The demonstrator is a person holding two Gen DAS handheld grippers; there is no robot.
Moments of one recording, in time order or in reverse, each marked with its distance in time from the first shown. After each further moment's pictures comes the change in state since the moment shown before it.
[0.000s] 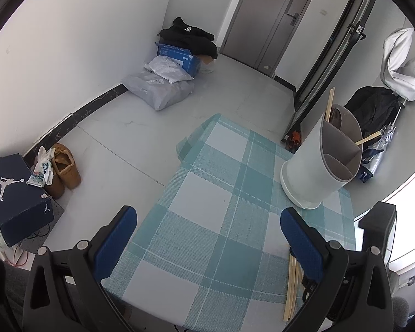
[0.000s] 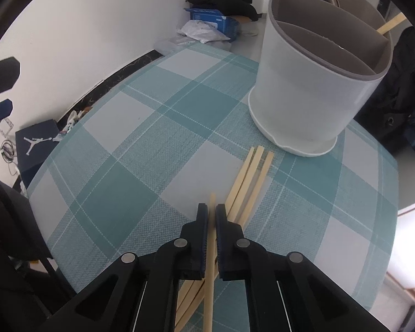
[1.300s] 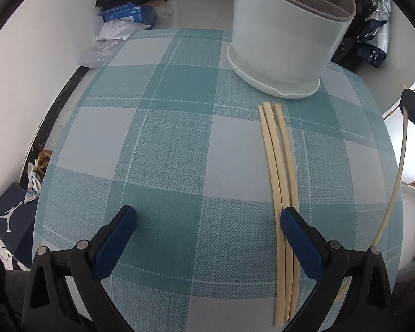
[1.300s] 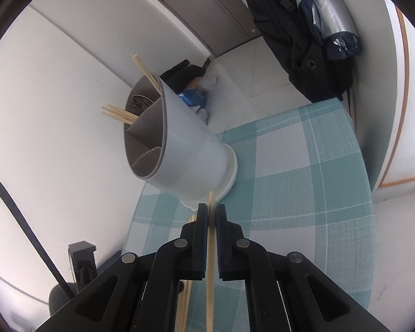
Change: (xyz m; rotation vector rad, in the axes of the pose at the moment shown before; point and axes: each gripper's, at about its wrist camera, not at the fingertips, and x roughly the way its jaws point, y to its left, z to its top) left arm 0.084 -0.096 -0.059 0.332 0.336 0.120; right arm -0.058 -0.177 -0.041 0.644 -0.328 0.356
